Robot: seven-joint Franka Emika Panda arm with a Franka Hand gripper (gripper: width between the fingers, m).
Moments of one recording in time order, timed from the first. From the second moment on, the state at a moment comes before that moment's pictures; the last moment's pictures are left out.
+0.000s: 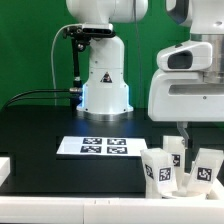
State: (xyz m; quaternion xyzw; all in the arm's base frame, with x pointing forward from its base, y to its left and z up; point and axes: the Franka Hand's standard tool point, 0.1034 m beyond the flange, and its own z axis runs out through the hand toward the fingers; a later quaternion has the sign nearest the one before) arm 0.603 0.130 0.099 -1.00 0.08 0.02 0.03
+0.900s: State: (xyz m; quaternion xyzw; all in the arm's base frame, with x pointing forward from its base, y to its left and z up) arm 0.603 0.128 0.104 -0.95 -0.32 0.01 0.02
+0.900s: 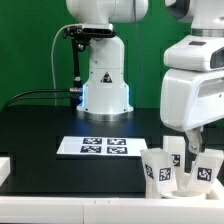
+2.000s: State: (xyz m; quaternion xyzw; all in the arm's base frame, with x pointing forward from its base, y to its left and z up) arm 0.590 0.120 0.069 -0.85 -0.53 0.01 -0.01
